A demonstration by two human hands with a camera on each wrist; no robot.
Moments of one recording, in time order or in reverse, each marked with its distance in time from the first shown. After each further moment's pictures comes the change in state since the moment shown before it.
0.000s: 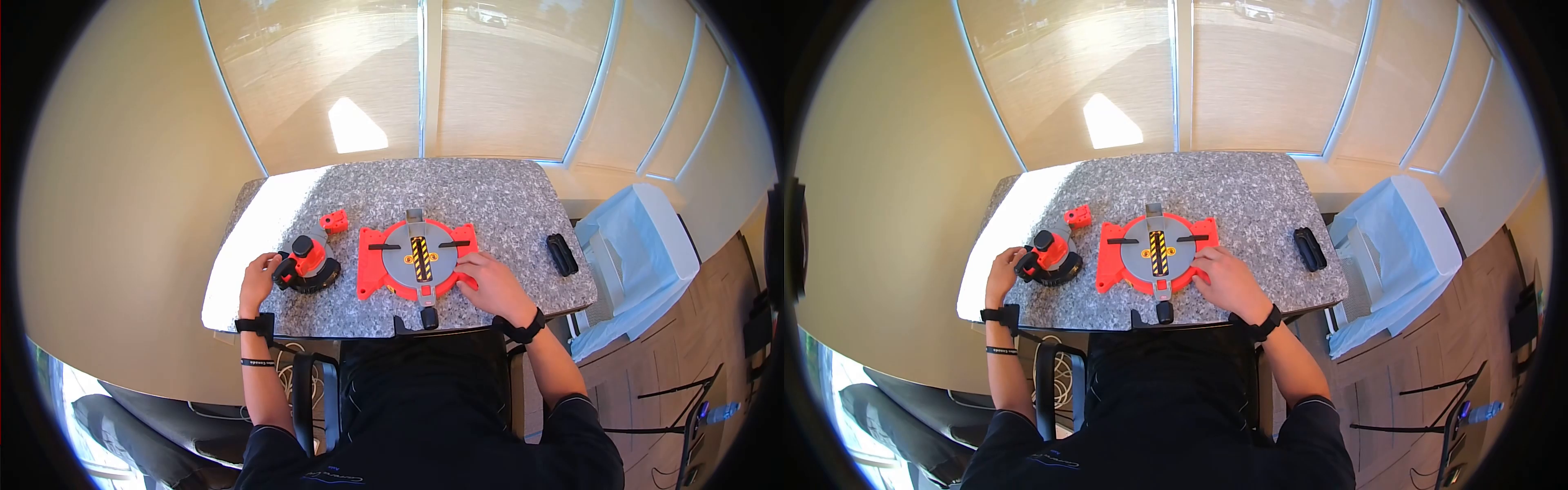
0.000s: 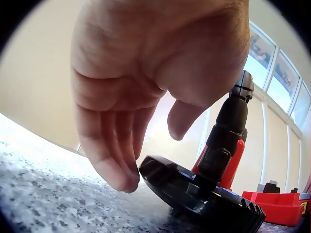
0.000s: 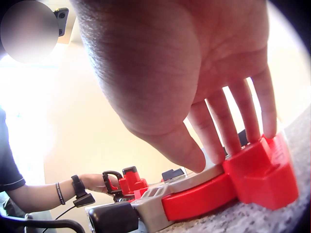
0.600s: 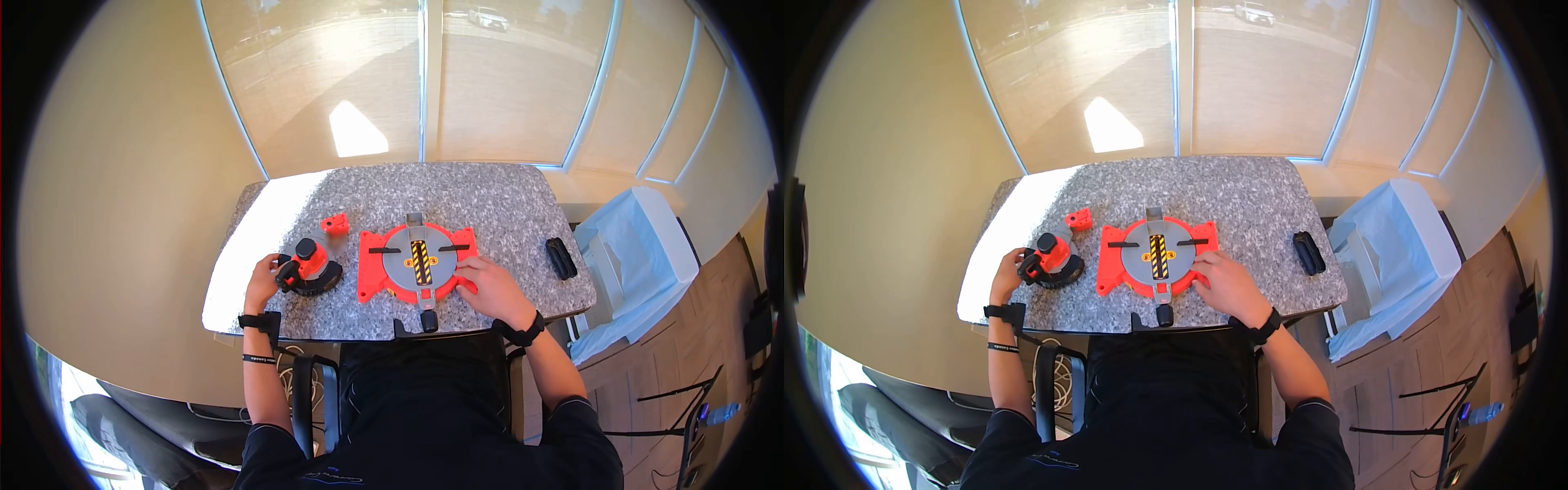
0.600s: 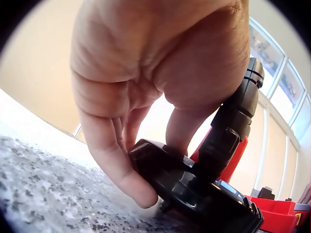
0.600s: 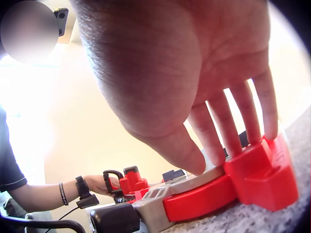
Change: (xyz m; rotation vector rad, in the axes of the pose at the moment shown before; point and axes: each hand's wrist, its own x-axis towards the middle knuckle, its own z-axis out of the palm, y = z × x) left_hand 0.011 -0.016 0.012 -0.132 -0.137 0.024; right_hand 0.000 -0.001 -0.001 -0.013 -0.006 -0.011
